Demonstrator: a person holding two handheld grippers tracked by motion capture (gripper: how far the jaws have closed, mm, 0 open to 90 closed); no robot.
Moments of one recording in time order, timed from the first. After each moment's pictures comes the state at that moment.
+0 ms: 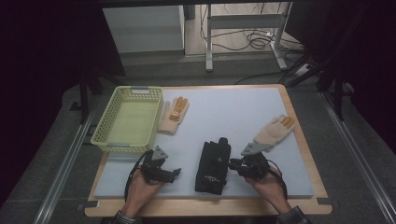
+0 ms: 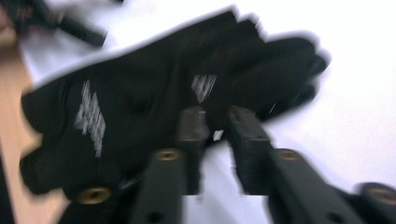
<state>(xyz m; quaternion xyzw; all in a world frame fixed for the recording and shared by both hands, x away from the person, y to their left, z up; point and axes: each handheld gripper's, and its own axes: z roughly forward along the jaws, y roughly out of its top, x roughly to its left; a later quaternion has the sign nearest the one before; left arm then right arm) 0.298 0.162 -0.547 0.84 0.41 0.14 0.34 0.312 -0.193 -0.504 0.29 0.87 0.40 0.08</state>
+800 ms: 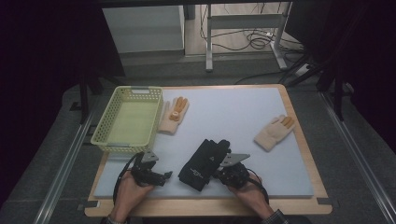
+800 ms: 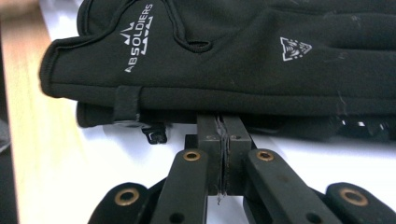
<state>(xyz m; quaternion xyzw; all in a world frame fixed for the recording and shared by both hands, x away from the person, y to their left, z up) 0.289 0.191 -0.552 0.84 0.40 0.14 0.35 0.300 -0.138 -0.535 0.24 0.88 0.39 0.07</state>
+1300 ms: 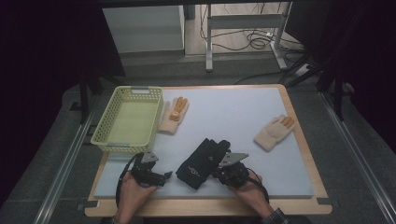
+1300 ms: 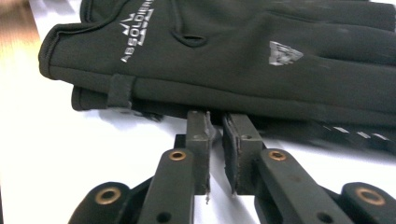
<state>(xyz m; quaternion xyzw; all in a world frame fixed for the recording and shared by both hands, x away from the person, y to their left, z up) 0.288 0.191 -0.552 0.83 0.40 0.14 0.35 0.300 -0.141 -0.530 0.24 0.89 0.39 0.09</state>
